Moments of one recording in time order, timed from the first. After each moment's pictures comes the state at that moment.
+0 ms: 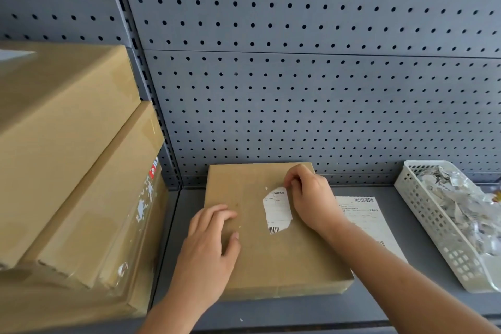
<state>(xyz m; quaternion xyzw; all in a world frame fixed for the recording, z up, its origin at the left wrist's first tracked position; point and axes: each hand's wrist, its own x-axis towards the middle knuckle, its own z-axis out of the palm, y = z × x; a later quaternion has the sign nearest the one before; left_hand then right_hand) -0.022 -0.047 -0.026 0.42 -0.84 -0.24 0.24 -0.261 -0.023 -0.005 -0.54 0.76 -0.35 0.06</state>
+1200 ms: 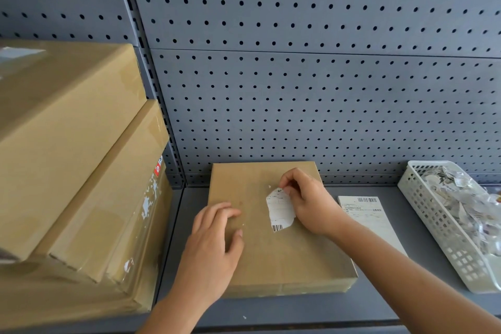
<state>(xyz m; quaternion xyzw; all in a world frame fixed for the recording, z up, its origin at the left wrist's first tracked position) -0.020 -0.048 -0.029 0.41 -0.84 -0.24 0.26 -0.253 -0.015 0.006 -0.57 0.72 -0.35 0.19</state>
